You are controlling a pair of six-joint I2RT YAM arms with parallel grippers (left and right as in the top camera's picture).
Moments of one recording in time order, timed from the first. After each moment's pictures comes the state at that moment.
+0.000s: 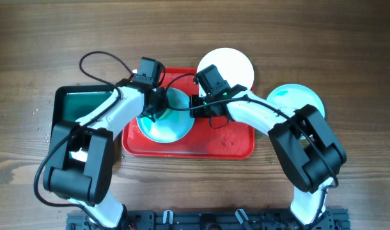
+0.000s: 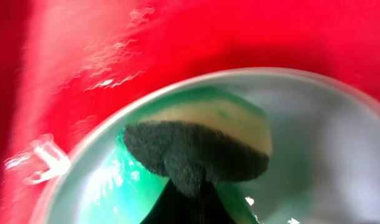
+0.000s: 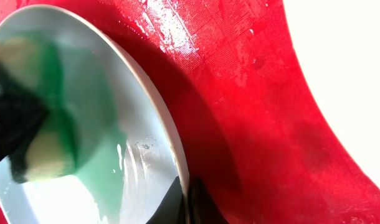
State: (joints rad) left arm -0.28 1.82 1.07 -0.59 -0.05 -0.56; right arm 0.60 1.99 1.18 -0.30 -0.29 0.55
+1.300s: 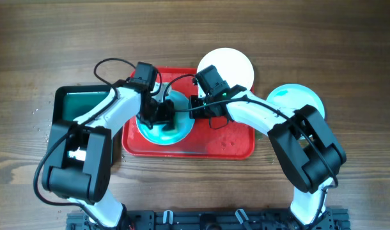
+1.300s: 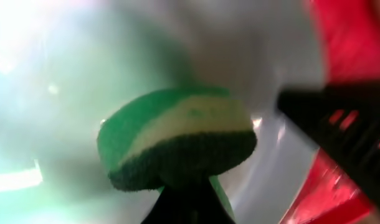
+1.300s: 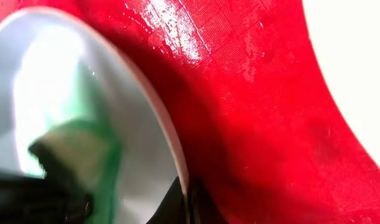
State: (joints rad) left arm -0.25 1.82 1.04 -0.62 0.38 -0.25; right arm 0.61 1.99 1.18 -0.30 -0.30 0.54
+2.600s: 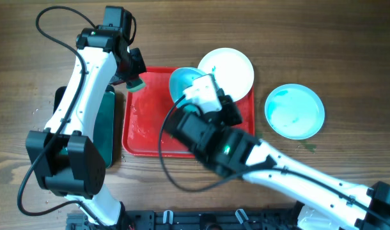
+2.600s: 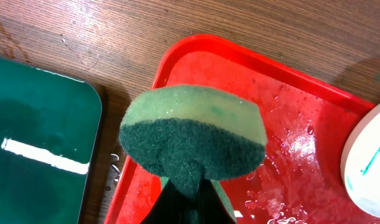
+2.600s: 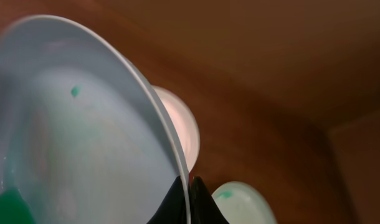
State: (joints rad) left arm -0.14 1.85 1.64 -1.11 -0.05 -0.45; right arm 1.06 1.49 1.23 -0.72 1.04 0.29
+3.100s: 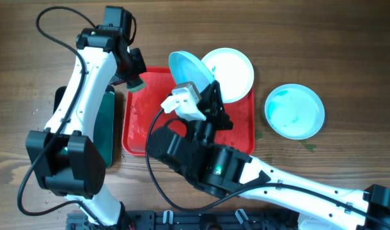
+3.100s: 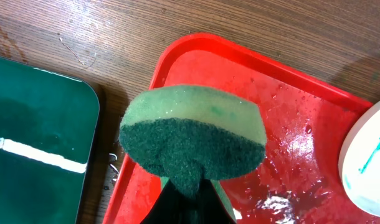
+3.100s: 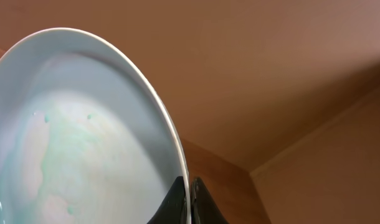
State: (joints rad) left arm -0.14 1.85 1.64 -1.11 -0.04 -0.45; right arm 1.19 1.49 1.23 -0.43 1.42 -0.03
